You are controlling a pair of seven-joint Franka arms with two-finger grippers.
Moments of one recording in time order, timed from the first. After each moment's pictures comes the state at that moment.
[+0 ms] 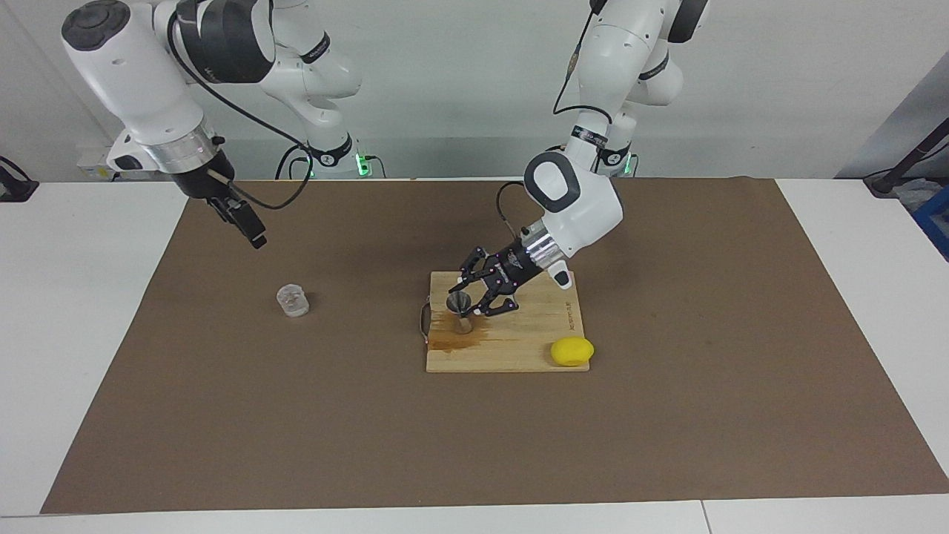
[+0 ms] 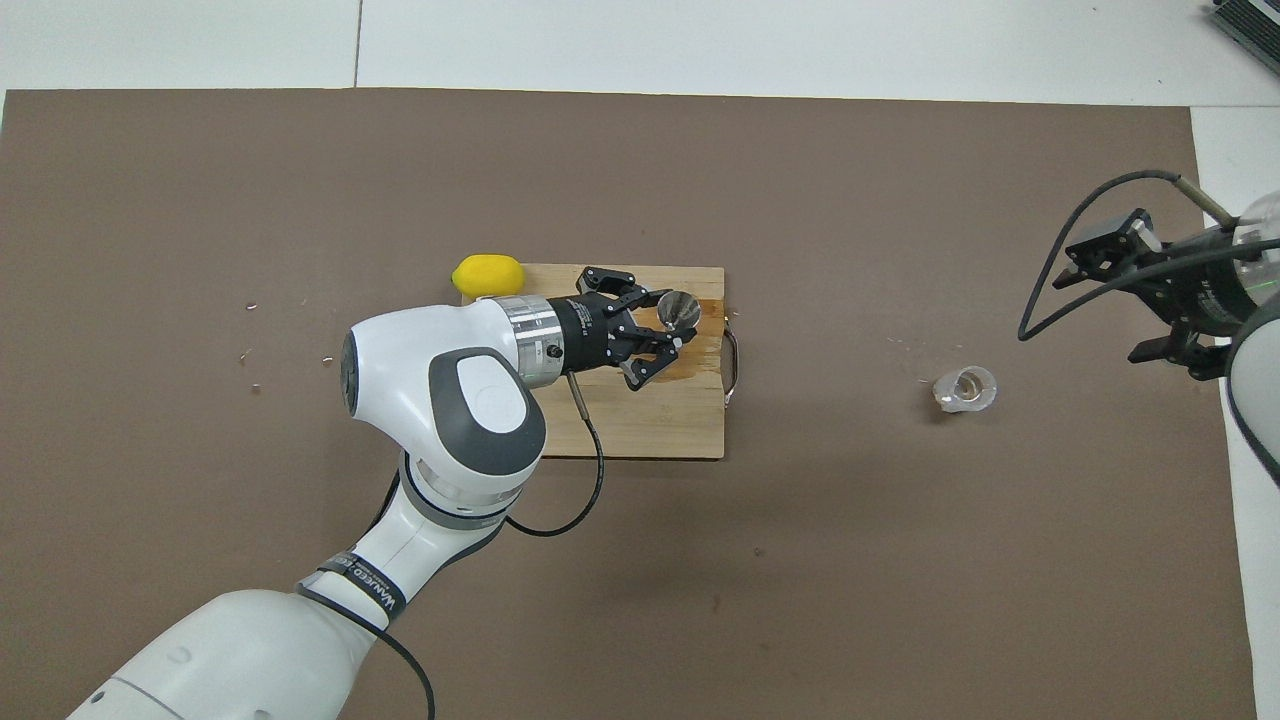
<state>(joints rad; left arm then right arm) -0.47 0.35 -0.17 -1.89 -1.45 2.61 -1.49 -0.02 0.03 0.00 -1.70 0.08 1.73 0.82</state>
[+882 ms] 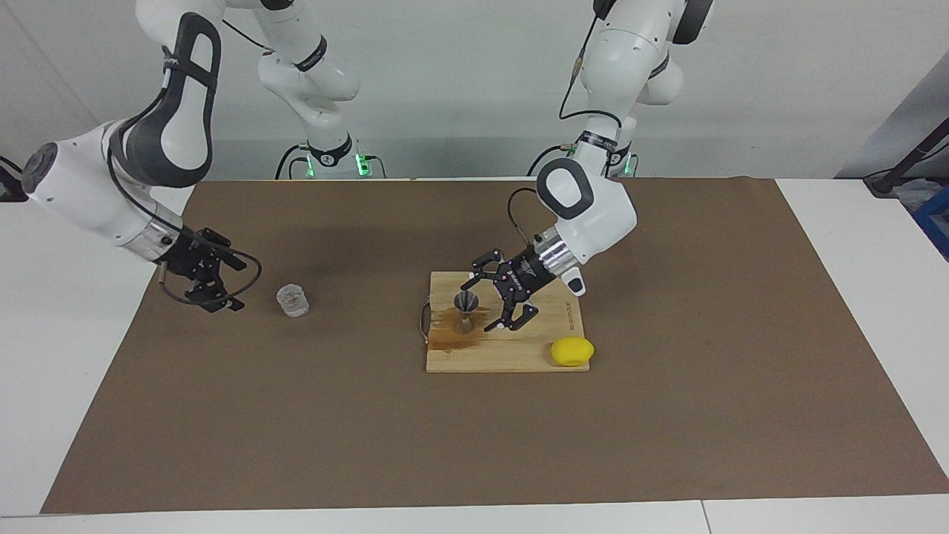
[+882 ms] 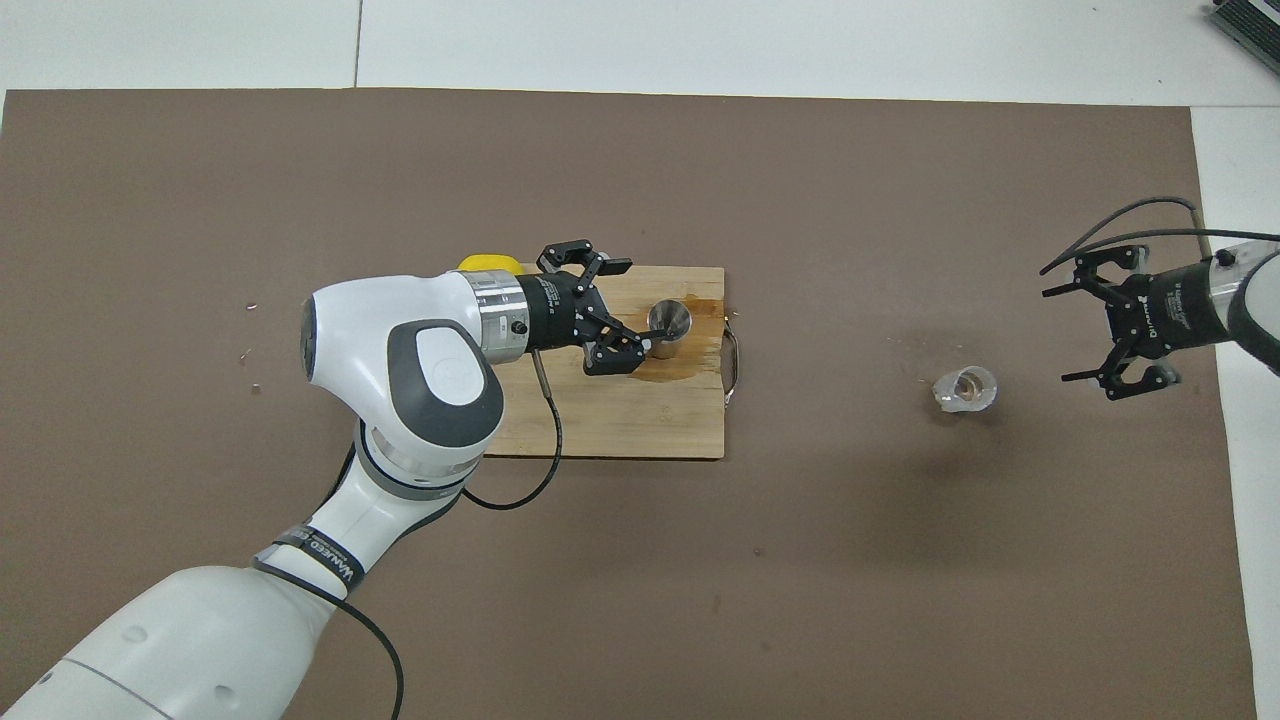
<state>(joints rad) -0.39 0.35 -0.15 -1.87 -1.31 2.51 -1.49 -0.25 0.23 -0.01 -1.87 0.43 1.92 0.99</state>
